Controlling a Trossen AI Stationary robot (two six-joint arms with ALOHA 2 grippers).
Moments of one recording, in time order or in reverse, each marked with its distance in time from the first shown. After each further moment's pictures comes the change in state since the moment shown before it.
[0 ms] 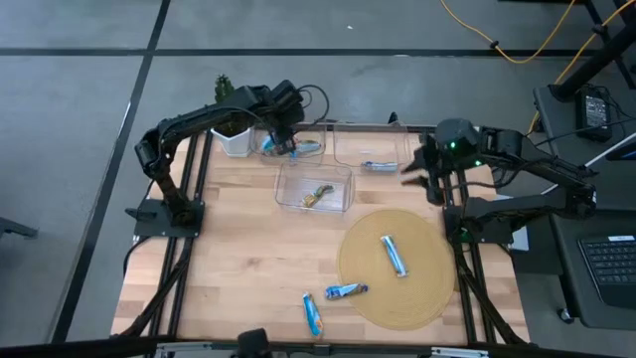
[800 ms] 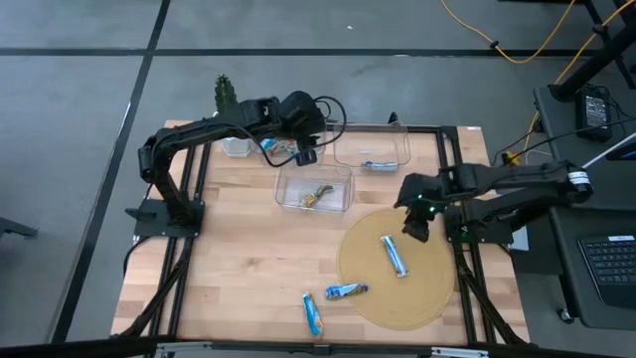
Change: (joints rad) left arm -0.238 -0.005 0.157 0.133 -0.077 -0.030; right arm 0.305 0.049 -0.374 0.069 -0.086 0.707
